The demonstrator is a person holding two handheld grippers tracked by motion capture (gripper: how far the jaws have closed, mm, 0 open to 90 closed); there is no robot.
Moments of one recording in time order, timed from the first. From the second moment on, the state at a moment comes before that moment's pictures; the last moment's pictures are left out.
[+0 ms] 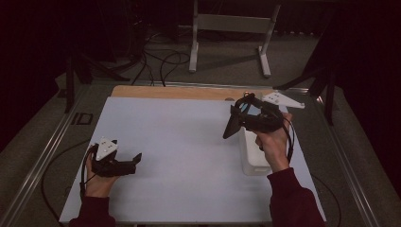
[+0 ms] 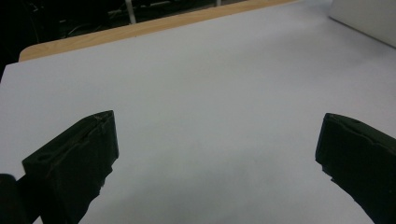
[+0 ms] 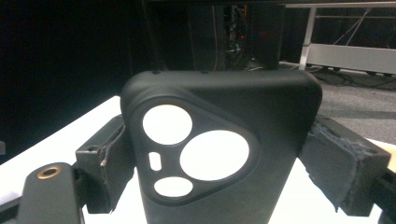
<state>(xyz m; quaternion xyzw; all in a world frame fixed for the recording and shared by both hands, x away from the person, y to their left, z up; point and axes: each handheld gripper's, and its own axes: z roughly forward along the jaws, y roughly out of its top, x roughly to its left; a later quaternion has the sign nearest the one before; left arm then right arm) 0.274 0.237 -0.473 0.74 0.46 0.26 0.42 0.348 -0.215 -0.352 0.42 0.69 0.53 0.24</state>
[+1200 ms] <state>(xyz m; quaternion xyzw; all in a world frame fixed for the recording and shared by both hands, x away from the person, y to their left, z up) 0.273 0.240 -0.473 0.74 0.46 0.26 0.42 0.372 -0.228 -0.347 0.45 0.68 0.52 0.27</state>
